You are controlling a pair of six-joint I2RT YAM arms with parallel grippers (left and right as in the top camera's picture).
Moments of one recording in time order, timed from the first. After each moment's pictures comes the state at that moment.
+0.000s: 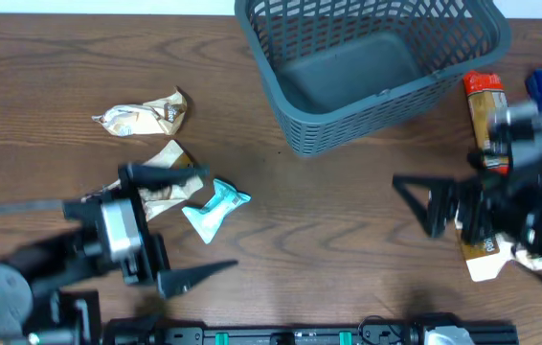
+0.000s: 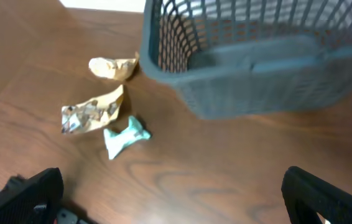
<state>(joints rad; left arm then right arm) 0.03 0.64 0.88 0.21 1.31 -0.39 0.07 1.14 1.96 -1.54 -0.41 0.00</state>
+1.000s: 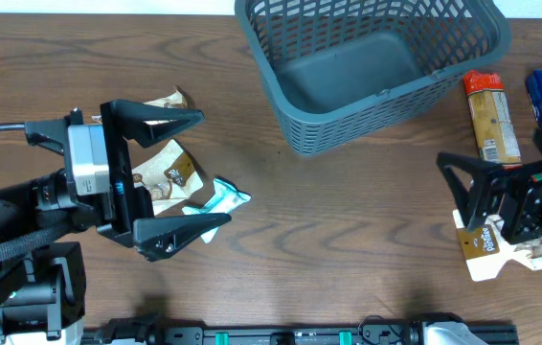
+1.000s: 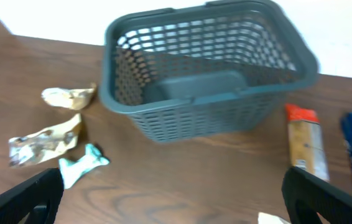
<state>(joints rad) 0.04 0.87 1.13 0.35 1.32 -0.67 0.07 1.28 2.39 -1.69 -0.19 -0.01</state>
